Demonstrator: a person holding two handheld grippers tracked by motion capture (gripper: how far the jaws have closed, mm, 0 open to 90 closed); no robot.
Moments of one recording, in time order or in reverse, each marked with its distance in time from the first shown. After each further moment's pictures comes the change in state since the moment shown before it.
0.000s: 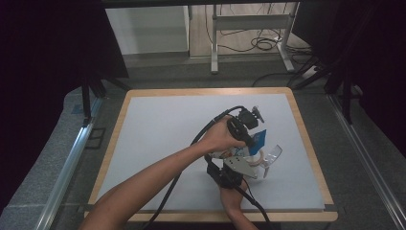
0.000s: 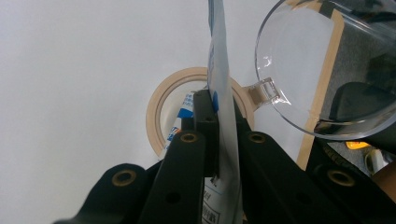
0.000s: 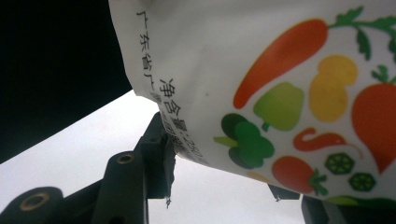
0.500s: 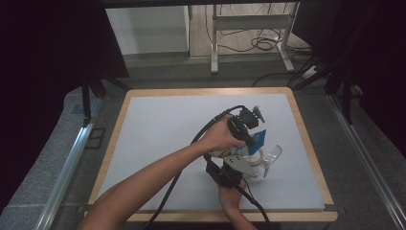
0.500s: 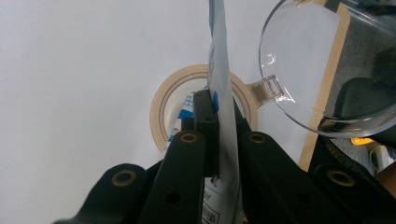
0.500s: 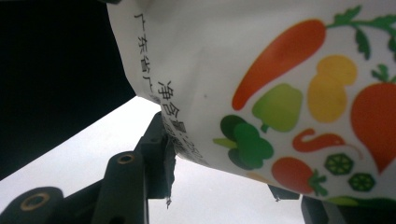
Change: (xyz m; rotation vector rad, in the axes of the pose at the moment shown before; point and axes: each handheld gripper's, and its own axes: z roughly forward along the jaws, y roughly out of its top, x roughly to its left) left arm 0.000 0.002 -0.001 0.020 0.013 0.005; right arm 0.002 0.002 0.002 -0.011 0.009 0.048
